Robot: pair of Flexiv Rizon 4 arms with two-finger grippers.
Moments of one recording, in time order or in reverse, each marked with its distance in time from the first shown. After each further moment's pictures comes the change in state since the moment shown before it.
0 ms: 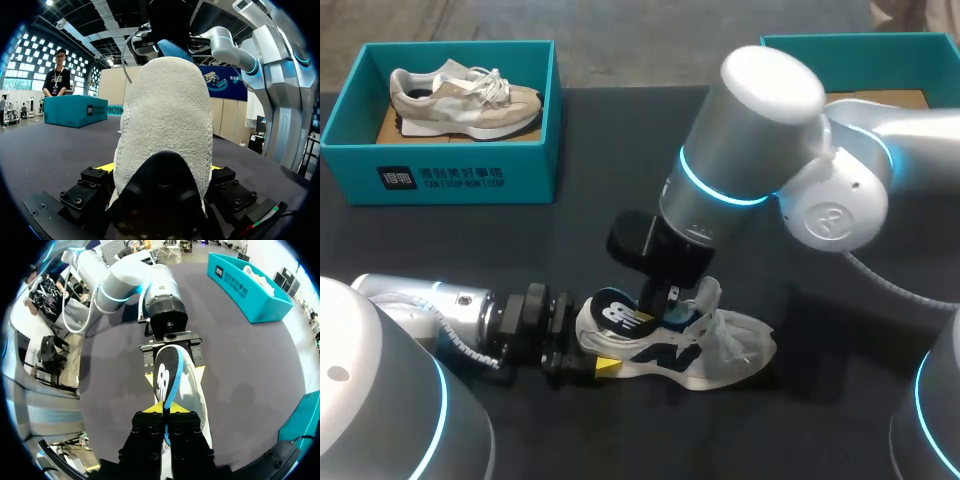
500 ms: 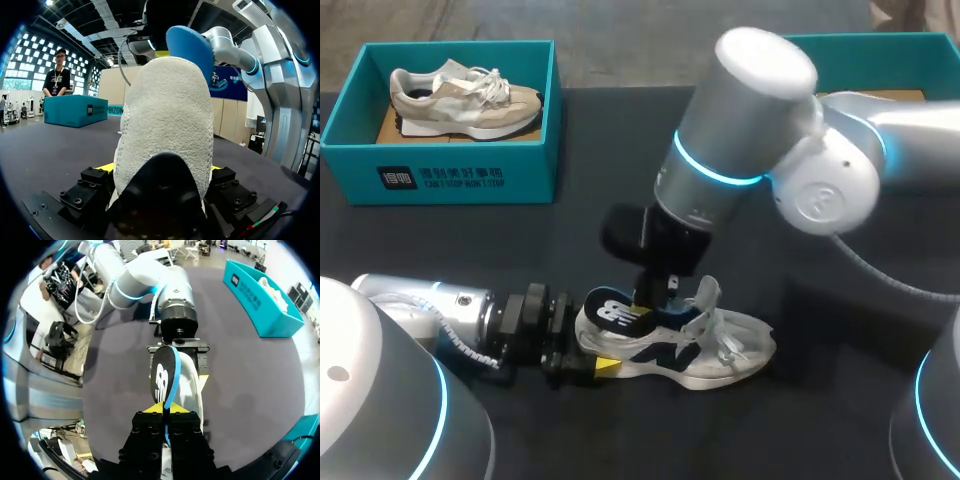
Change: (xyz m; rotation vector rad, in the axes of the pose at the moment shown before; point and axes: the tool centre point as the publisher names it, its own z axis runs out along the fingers) left arm 0.000 0.000 0.000 0.000 0.000 0.000; right arm -0.004 0.011 -0.002 0.017 0.069 -0.129
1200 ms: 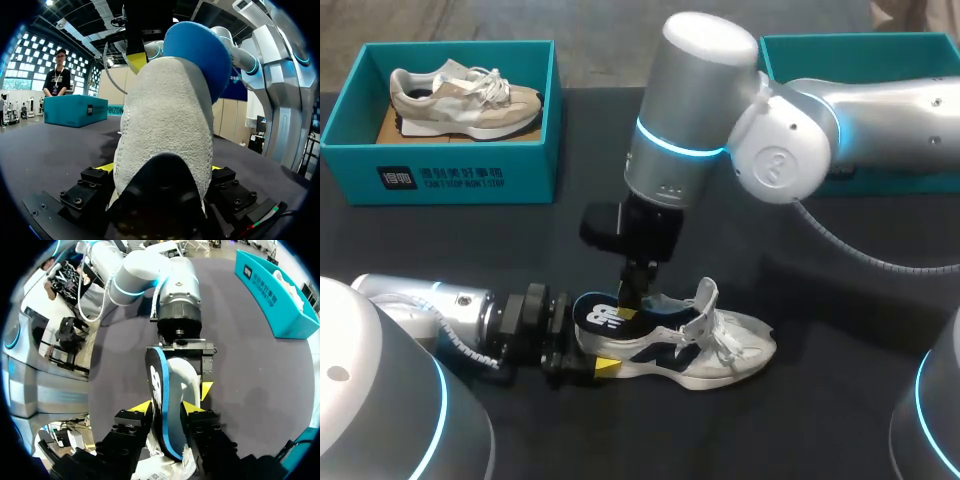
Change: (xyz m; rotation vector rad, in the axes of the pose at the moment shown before) left arm 0.000 0.000 0.000 0.000 0.000 0.000; right arm -0.010 0.012 0.015 0.079 0.123 -0.013
